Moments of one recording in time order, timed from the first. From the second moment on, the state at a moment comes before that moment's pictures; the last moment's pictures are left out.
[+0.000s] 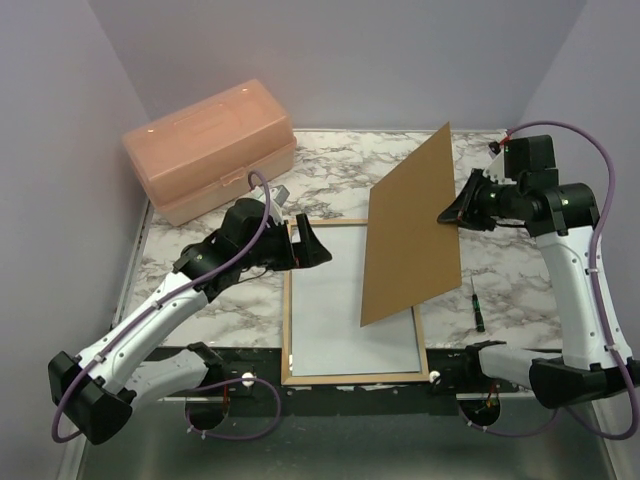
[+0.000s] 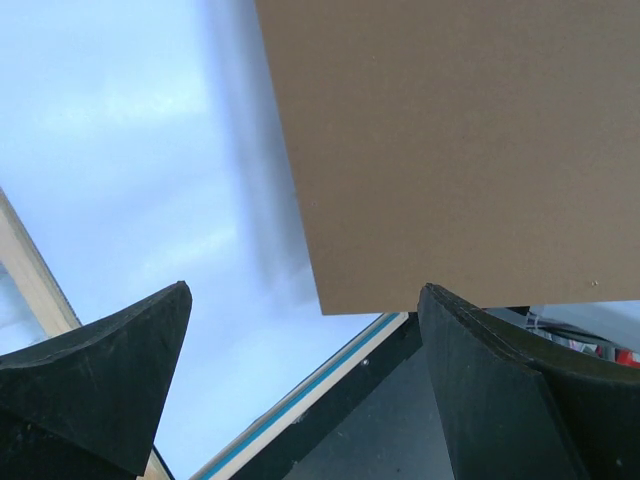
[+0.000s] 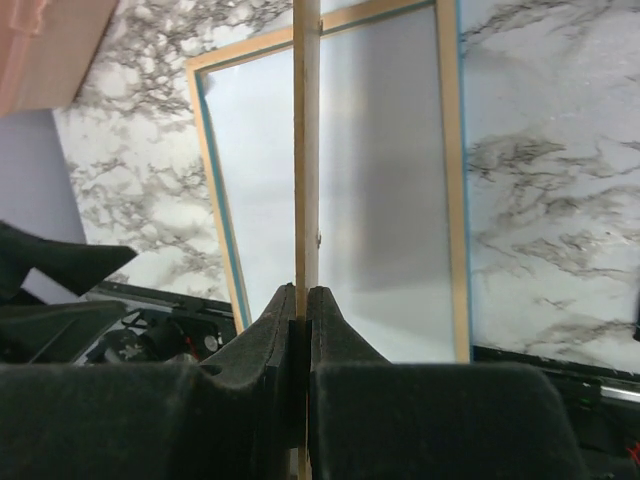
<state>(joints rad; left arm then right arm) -0.66 1.02 0.92 -0.47 0.28 -0.74 0.16 1.19 1.55 -1.19 -0.30 0.53</state>
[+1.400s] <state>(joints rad) -0.66 1.04 1.03 -0.58 0.21 -0.73 0.51 1.49 1.79 -1.28 0.12 0.43</state>
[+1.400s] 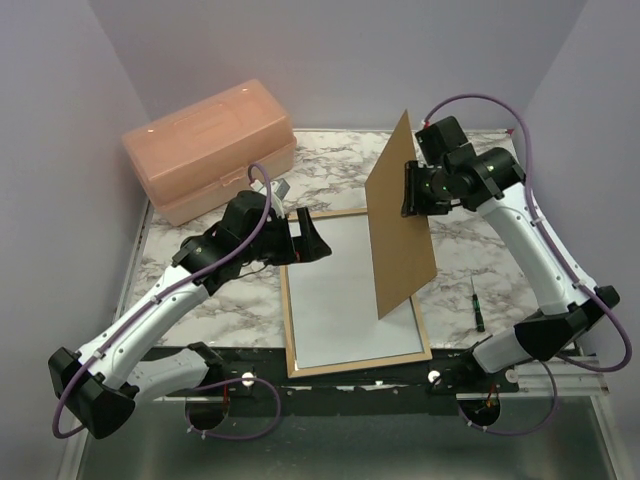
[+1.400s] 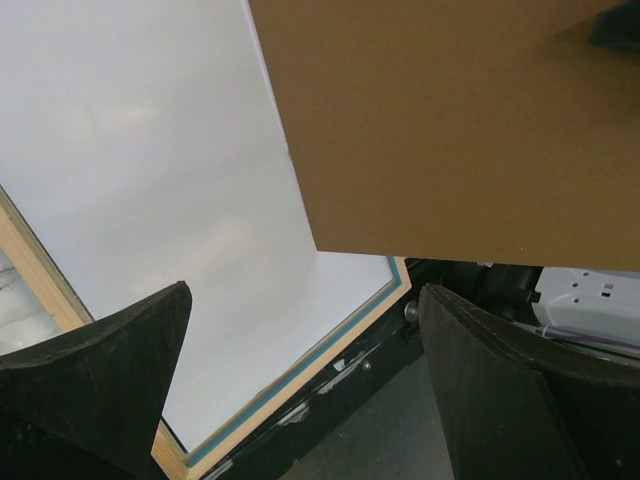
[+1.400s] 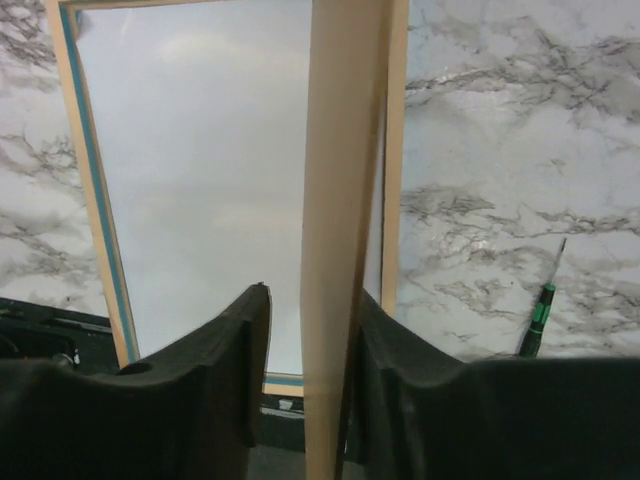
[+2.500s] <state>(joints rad) -0.51 1.16 1.12 -0.29 0.62 -0.84 0.56 1.29 1.50 -0.81 -0.38 0.58</state>
